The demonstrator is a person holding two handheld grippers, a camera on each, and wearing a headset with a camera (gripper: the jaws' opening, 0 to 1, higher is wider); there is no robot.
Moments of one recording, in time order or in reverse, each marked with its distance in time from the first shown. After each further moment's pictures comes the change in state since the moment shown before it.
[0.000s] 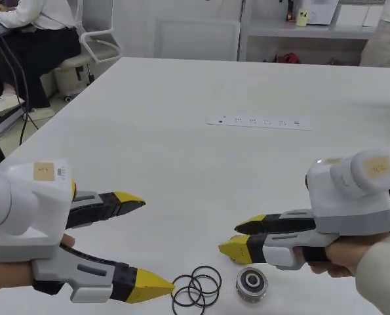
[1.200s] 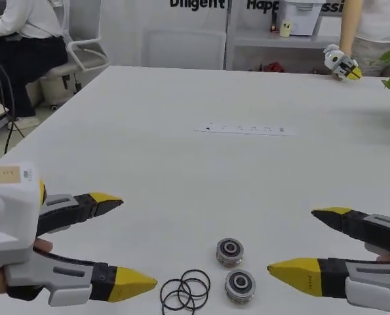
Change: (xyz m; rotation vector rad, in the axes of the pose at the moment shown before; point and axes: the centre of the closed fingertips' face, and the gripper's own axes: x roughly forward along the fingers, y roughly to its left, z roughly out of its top) left arm -0.012 0.006 0.005 -0.026 -0.056 0.039; right arm -0.097 -0.005 -0.010 0.048 -0.216 -0.223
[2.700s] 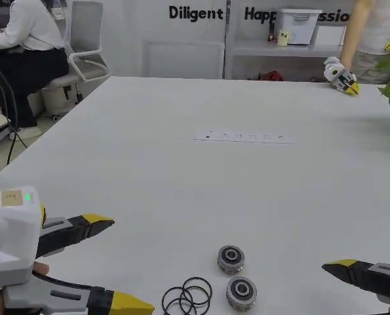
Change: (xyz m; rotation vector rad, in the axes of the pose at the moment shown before) left arm -0.004 0.001 -0.021 -0.086 0.027 0.015; right arm -0.003 0.006 -0.063 0.048 0.220 0.021
